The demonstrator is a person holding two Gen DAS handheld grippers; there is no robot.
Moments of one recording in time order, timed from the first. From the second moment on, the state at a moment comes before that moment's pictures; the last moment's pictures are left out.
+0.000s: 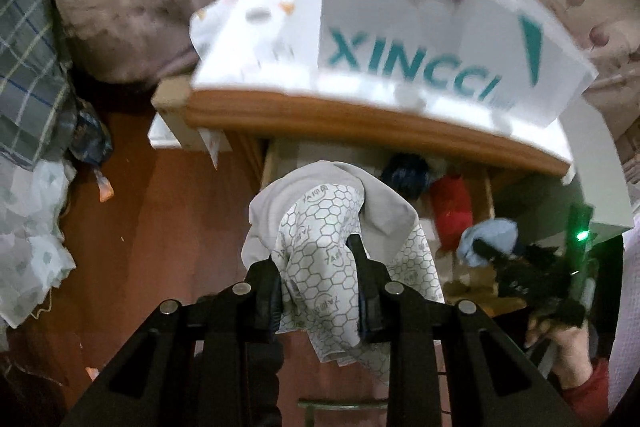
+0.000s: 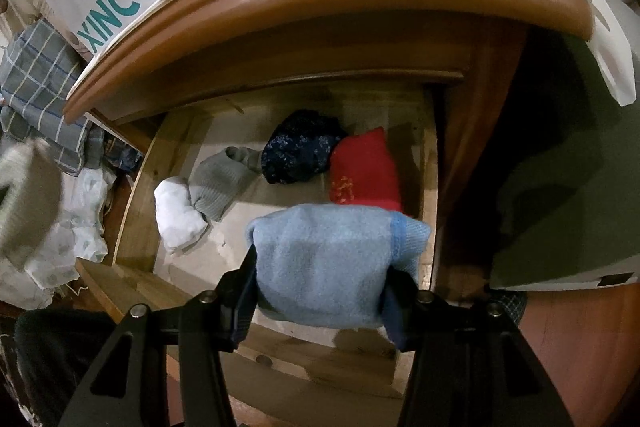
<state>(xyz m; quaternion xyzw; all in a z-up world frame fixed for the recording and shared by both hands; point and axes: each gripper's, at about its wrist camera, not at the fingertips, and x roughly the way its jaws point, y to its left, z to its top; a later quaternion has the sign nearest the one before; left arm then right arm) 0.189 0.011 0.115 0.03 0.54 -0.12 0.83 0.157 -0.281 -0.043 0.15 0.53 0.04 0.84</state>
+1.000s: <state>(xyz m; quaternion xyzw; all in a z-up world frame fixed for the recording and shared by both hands) 0.287 -0.063 0.318 0.07 0.37 -0.17 0.91 0.156 -0.273 -0.050 0.12 0.54 0.05 0.83</state>
